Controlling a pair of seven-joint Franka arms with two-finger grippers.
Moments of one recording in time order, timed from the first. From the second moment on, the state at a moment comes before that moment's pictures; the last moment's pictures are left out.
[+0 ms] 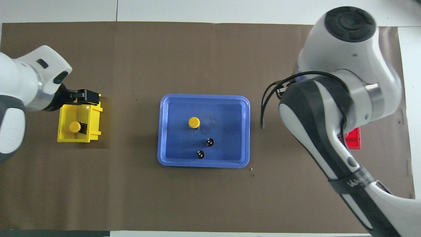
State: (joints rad) left arm -0.35 -0.02 -0.03 -1.91 0.05 1.94 -0.36; right arm 0.09 0.14 0.07 -1.65 -0.07 1.65 0.00
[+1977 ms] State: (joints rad) left arm -0.25 0.14 0.01 -1.64 0.05 1.70 -0.25; right arm -0.18 0.01 0.07 -2.28 -0.08 2.39 -0.42
